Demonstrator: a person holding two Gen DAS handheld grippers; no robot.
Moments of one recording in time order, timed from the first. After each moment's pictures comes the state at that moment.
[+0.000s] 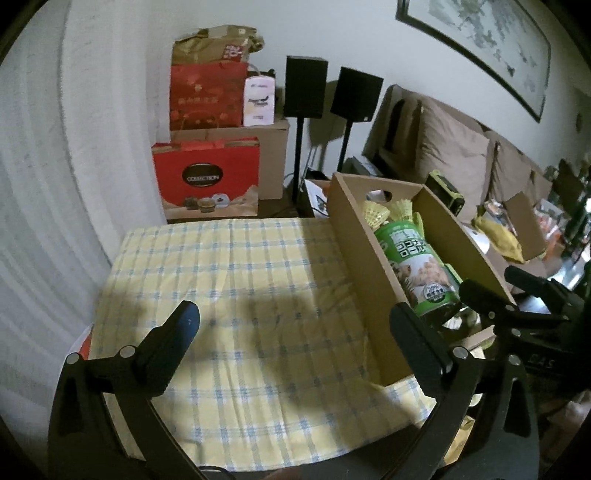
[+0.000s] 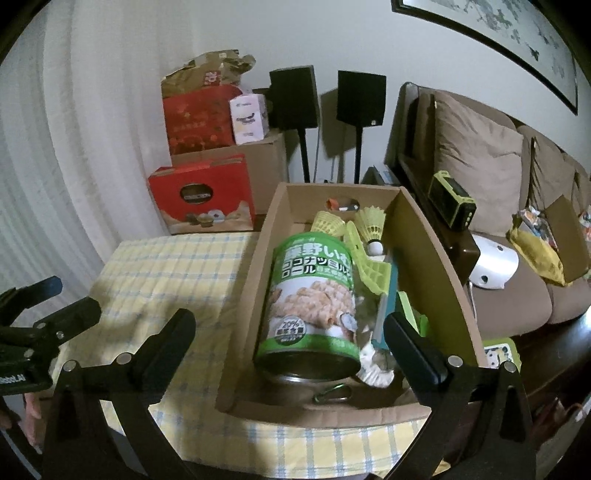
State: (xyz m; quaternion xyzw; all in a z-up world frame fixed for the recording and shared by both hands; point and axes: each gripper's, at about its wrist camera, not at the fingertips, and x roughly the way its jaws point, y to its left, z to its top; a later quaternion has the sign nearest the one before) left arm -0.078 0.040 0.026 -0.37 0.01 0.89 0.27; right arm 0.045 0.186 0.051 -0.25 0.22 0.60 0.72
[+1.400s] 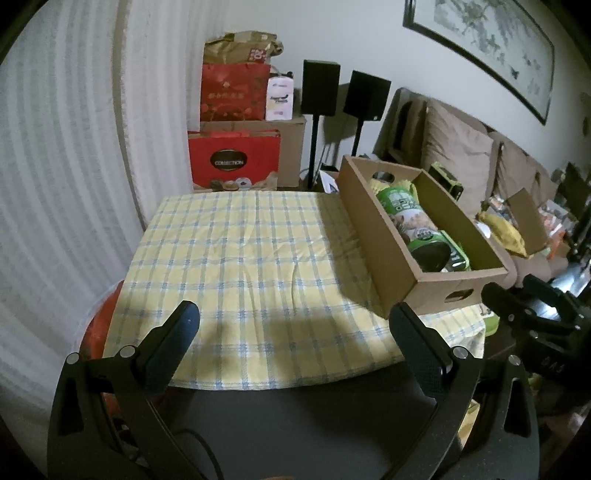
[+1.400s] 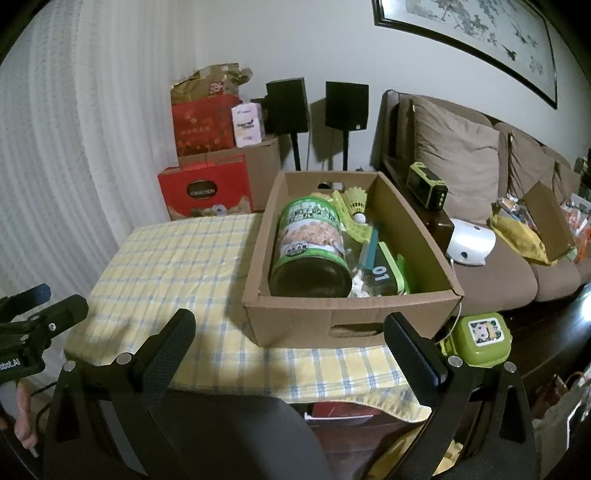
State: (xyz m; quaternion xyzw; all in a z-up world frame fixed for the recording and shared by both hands) left arm 0.007 -0.016 0.014 -0.36 0.00 0.90 0.25; right arm 0.021 0.078 0.038 -0.23 0.21 0.60 0.74
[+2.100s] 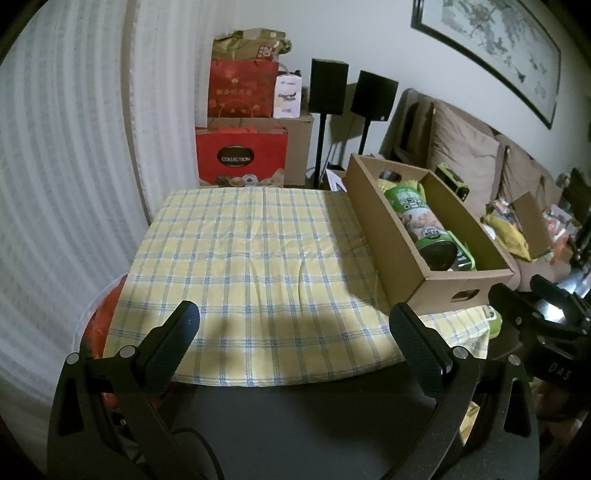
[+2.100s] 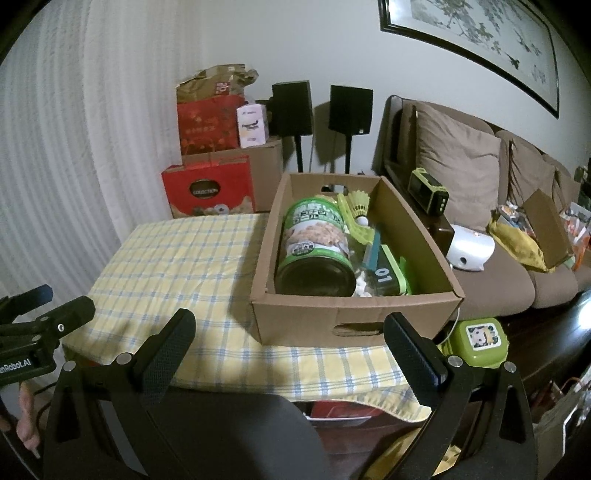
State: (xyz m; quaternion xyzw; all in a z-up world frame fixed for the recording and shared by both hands) left arm 0.008 -0.021 0.008 -0.37 0.00 0.90 0.24; right arm 0.015 0.074 0.039 -0.23 0.19 0.60 0.74
